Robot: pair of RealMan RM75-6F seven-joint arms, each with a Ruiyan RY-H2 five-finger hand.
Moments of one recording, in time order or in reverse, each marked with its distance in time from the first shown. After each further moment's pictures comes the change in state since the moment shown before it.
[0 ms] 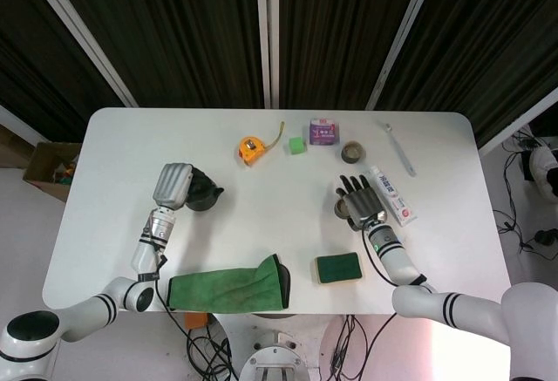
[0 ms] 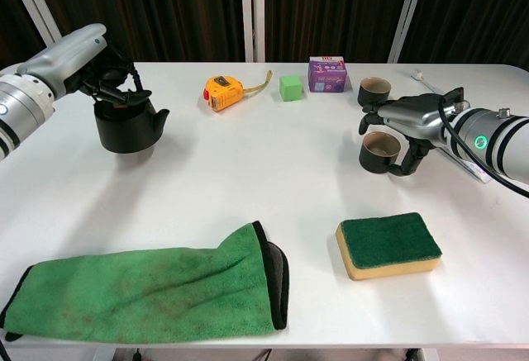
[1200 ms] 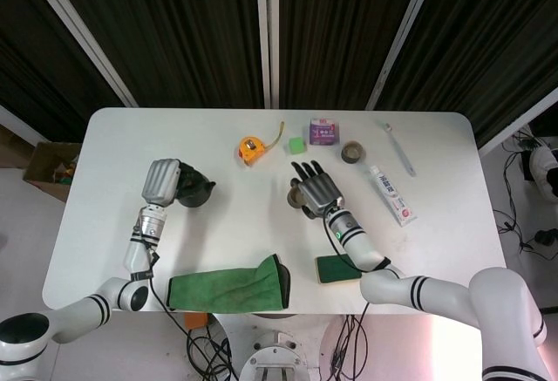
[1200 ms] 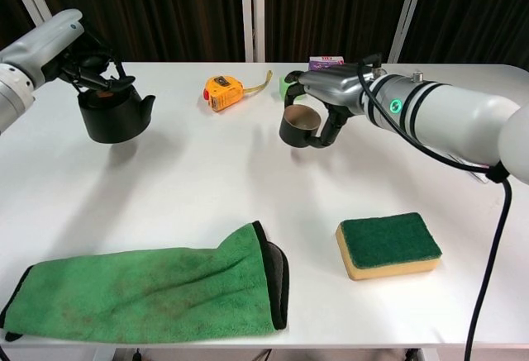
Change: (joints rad) left arm 0.024 0.042 -0.029 -0.043 -0.029 0.021 -0.025; right arm 0.162 -0.104 0.109 0.068 -0.064 -0.067 0.105
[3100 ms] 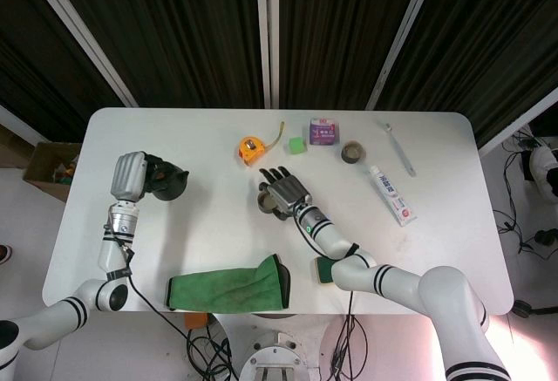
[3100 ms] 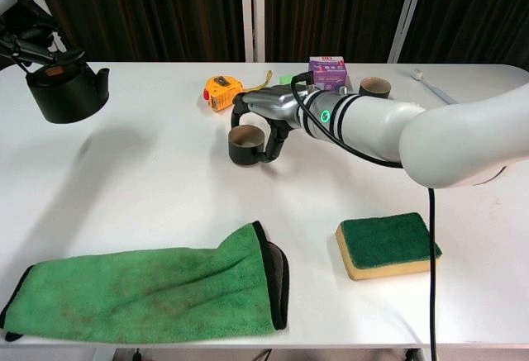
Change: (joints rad) left arm 0.062 0.110 -0.027 -0.075 -0.037 0.031 -0.053; right arm 0.146 -0.207 0.028 0.354 -0.140 -0.211 0.291
